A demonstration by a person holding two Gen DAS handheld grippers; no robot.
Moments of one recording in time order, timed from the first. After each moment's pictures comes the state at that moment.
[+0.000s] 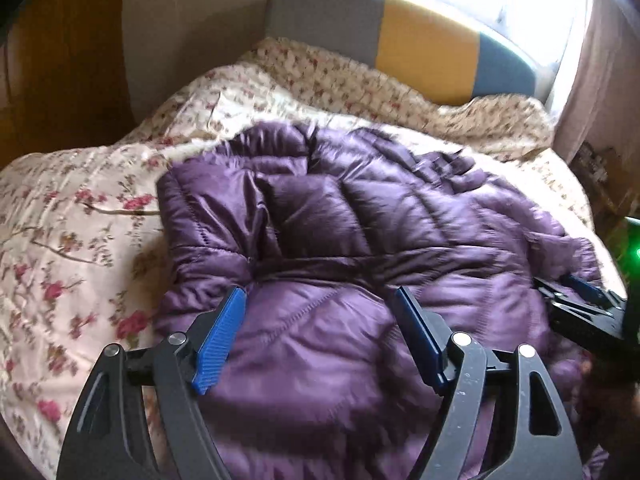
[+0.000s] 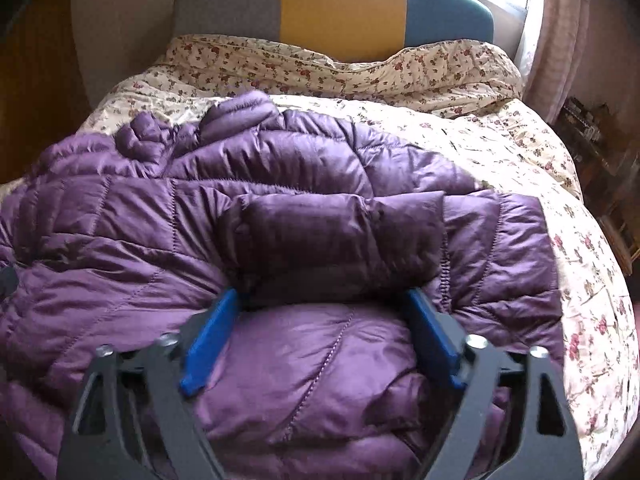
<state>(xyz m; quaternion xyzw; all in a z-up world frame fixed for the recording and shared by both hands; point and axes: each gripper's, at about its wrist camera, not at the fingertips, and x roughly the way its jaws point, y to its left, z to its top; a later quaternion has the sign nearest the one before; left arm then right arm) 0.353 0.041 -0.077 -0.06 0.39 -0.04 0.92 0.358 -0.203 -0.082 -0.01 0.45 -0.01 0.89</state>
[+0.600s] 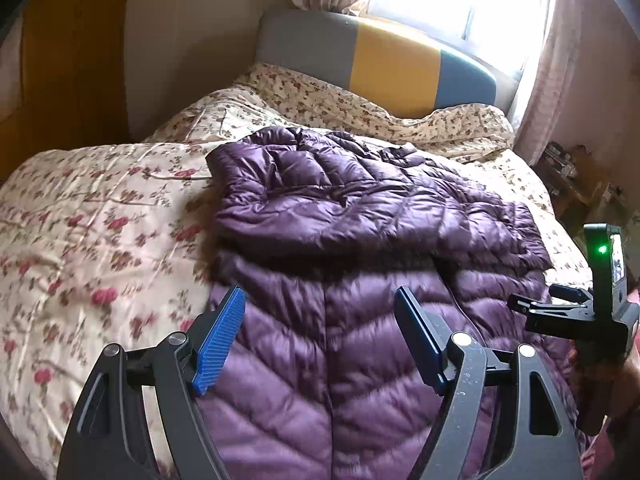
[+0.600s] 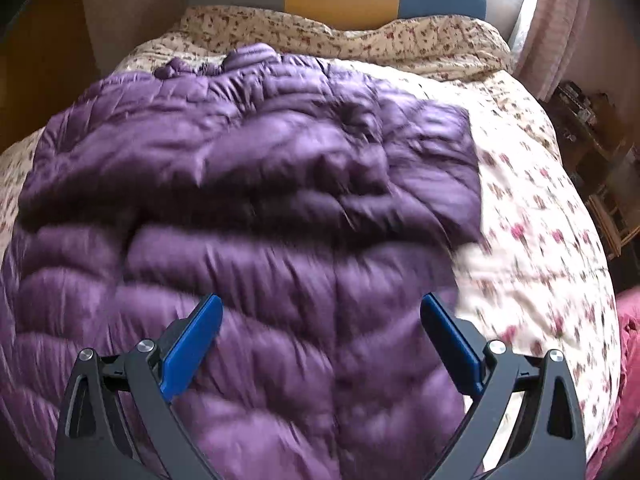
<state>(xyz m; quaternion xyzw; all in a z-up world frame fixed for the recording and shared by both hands) 0.212 0.053 -0.050 -0.06 0.36 -0.07 0.93 0.229 -0.236 -0.079 -0.04 0.50 -0.01 0.86</state>
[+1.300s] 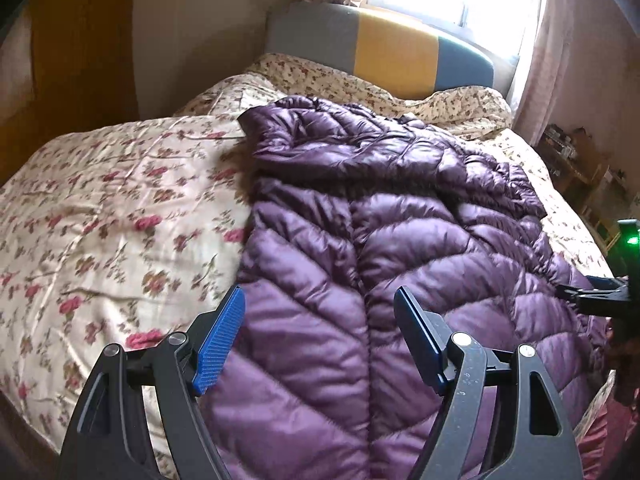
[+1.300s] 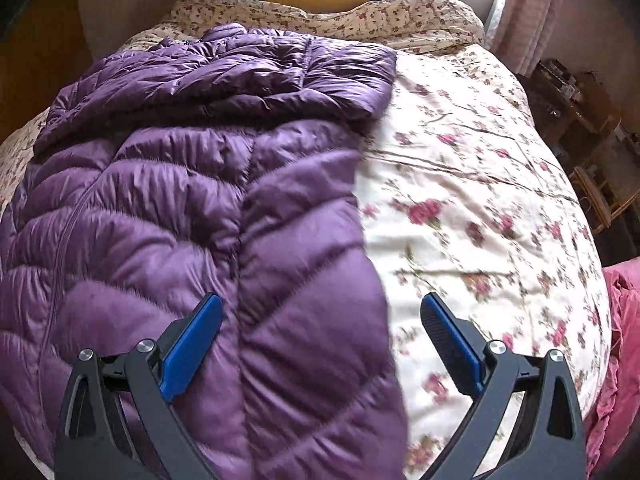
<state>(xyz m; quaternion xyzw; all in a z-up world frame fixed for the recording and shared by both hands) 0.139 0.075 -0.074 -0.04 0.37 -0.06 0.92 0.129 -0.296 -0.076 -0.03 0.51 -0.02 0.86</state>
